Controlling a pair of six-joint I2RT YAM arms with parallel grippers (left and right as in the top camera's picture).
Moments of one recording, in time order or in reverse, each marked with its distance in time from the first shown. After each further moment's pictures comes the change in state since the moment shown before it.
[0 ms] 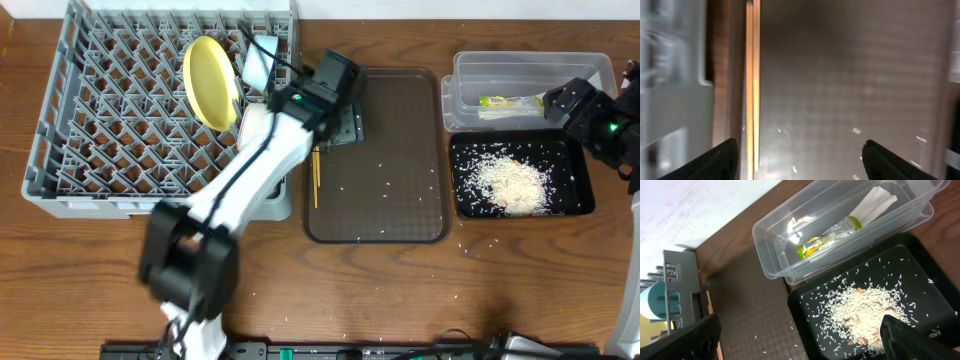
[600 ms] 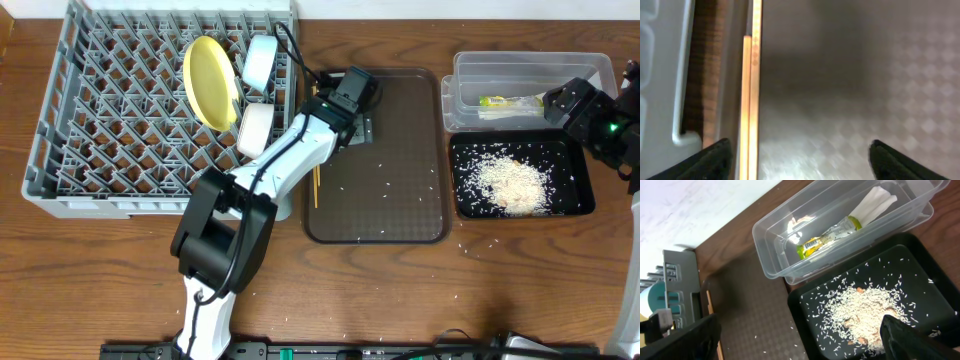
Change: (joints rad) left arm -0.036 0.206 -0.003 0.208 -0.189 0.026; right arm 0.000 0.000 0.000 0.000 0.000 0.000
